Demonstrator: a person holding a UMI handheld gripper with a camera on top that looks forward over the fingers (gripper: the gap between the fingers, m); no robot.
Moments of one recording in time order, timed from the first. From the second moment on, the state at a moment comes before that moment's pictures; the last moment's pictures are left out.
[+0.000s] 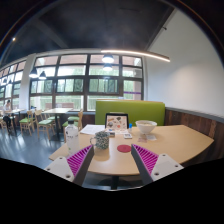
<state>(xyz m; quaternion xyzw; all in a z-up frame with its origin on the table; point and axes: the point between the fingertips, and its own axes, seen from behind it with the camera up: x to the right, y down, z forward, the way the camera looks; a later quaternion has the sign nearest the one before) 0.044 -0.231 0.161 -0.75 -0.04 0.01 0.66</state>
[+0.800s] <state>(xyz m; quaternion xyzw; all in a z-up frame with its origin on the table) -0.165 -0.057 0.088 -0.74 -0.09 0.07 0.67</state>
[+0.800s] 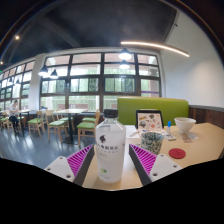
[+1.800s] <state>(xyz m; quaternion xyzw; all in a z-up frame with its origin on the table) -0.174 0.056 0.150 -0.68 0.21 0.35 0.61</state>
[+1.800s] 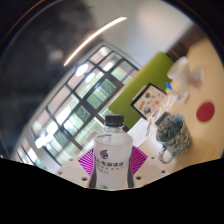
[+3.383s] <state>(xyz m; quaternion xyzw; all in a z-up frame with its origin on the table) 0.112 0.121 0.112 -0.72 0.03 0.01 0.70</state>
